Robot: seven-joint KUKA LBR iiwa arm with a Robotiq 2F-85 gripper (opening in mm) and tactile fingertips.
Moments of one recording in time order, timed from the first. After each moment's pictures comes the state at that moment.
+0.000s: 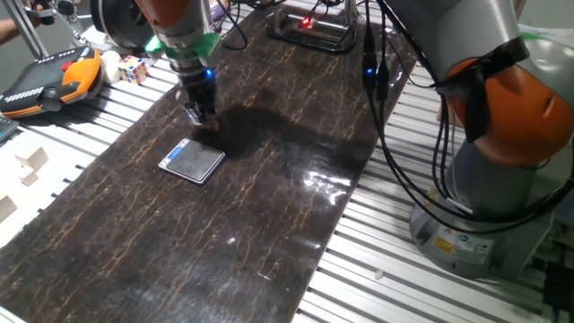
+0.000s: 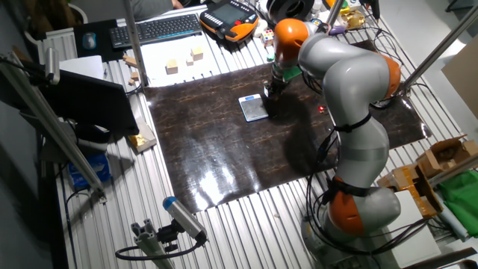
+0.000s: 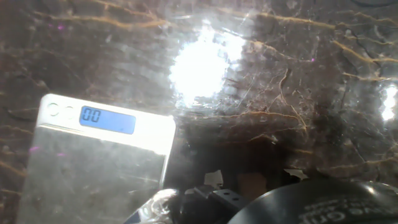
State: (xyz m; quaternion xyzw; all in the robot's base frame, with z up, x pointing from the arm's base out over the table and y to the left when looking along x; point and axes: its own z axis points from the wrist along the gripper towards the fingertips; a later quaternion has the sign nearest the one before) arm 0.641 -0.033 0.041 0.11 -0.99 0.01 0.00
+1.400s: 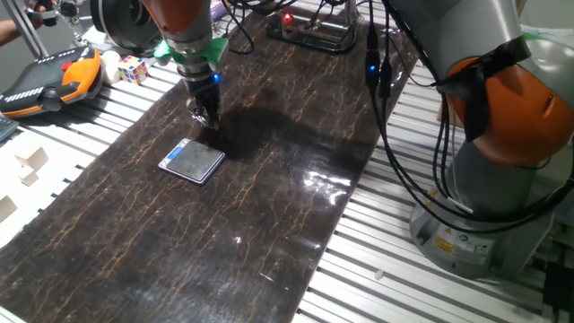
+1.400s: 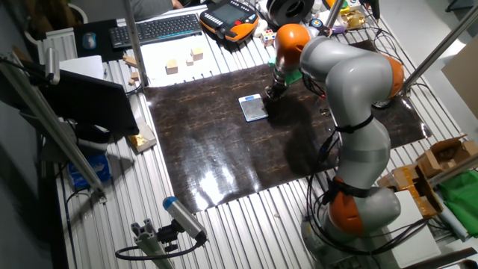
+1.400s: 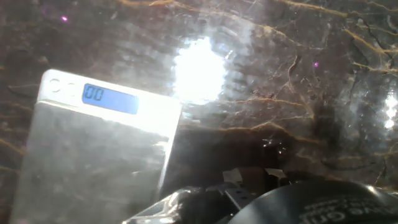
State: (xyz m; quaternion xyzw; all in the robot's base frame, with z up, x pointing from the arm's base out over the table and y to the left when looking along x) arm 0.627 -0.026 0.045 0.12 -0.99 0.02 0.00
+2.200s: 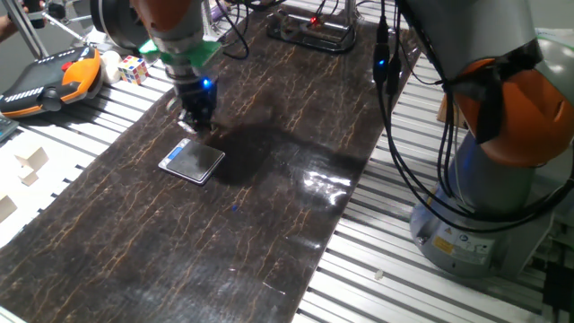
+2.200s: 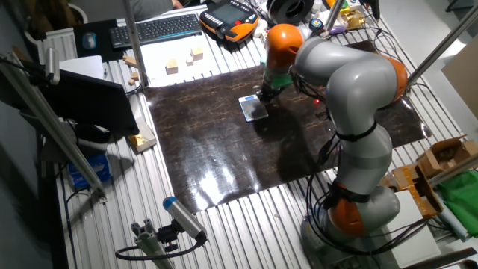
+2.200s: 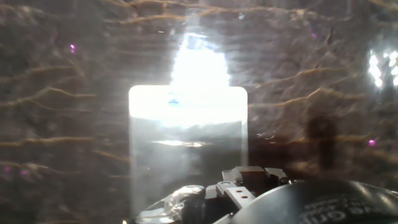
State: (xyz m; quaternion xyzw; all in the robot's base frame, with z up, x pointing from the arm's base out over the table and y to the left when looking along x) arm 0.598 0.053 0.084 -0.01 -1.00 0.00 -0.01
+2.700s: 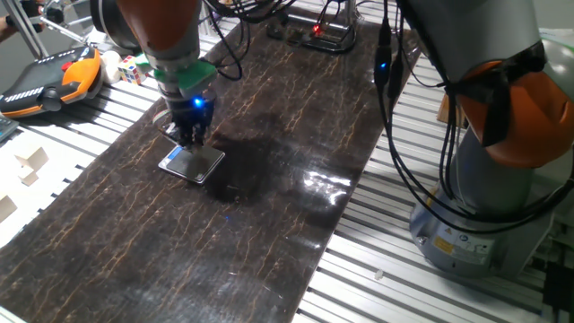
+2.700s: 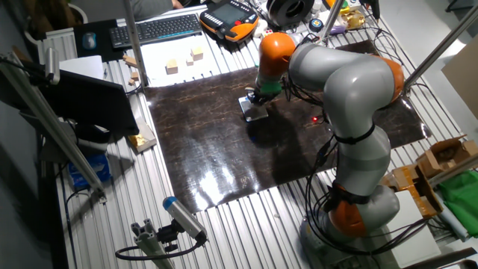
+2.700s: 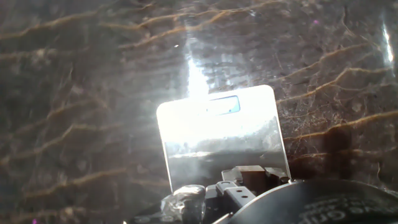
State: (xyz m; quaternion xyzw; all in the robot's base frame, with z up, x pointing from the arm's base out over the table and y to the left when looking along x) arm 0.603 0.072 0.068 -0.10 -0.99 0.00 -0.03
